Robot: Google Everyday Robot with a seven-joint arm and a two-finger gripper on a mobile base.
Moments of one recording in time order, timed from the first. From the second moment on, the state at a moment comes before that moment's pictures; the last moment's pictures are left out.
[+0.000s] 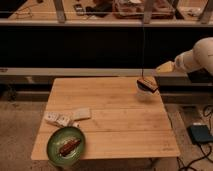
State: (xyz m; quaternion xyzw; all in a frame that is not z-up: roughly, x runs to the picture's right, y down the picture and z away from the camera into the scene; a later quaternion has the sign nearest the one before) arm 0.333 -0.098 0.695 0.01 -0.06 -0.74 0.67
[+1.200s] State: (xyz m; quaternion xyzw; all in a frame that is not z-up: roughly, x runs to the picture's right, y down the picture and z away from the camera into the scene) arm 0.262 -0.074 0.795 -0.02 -0.12 -0.83 0.55
